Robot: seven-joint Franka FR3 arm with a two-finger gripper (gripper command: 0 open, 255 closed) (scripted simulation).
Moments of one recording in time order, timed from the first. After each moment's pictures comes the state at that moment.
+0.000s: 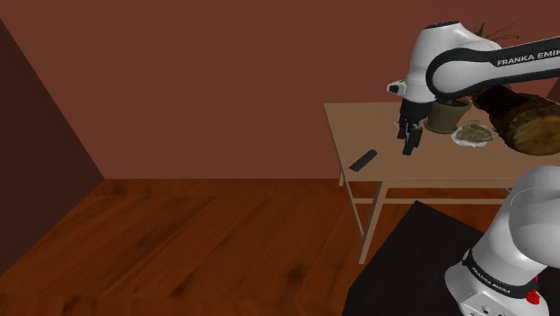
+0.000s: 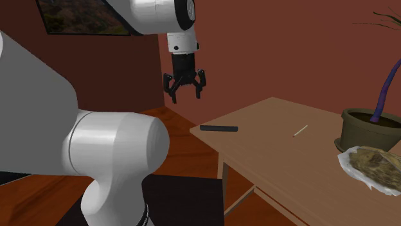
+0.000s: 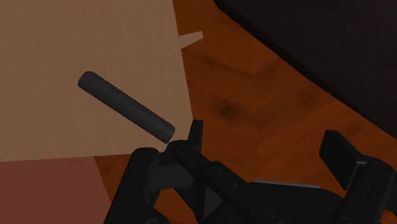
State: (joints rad) arm 0.06 -0.73 -0.30 -2.63 -0.26 1.93 -0.66
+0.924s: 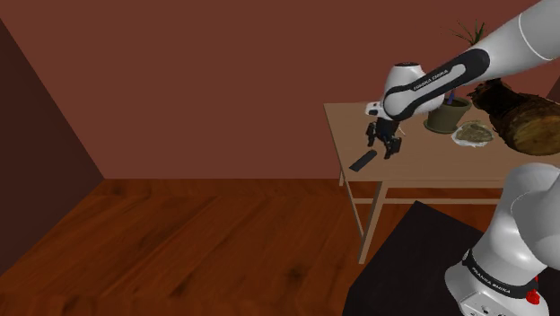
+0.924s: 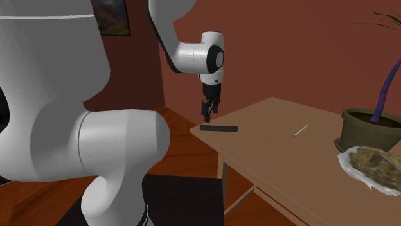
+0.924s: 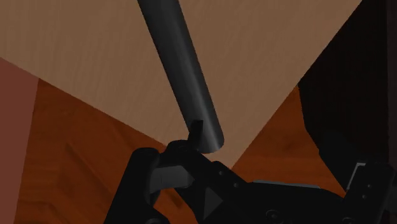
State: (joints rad) arm 0.31 -0.18 -0.74 -2.49 -0.16 2.41 -1.53
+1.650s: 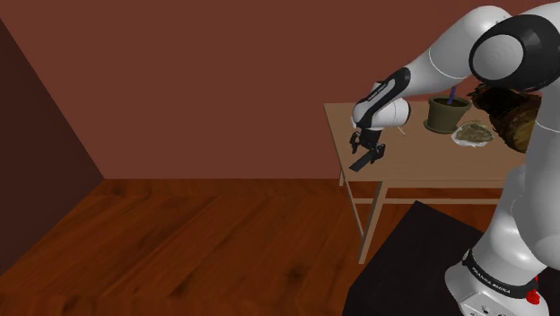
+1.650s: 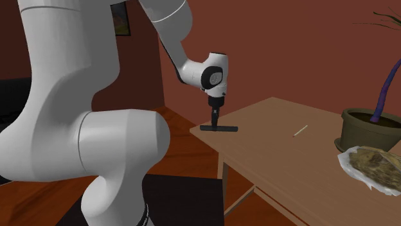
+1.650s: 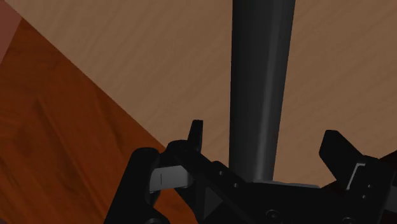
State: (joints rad) arm 0.31 0.24 -0.72 -2.31 0.34 2.54 -2.18
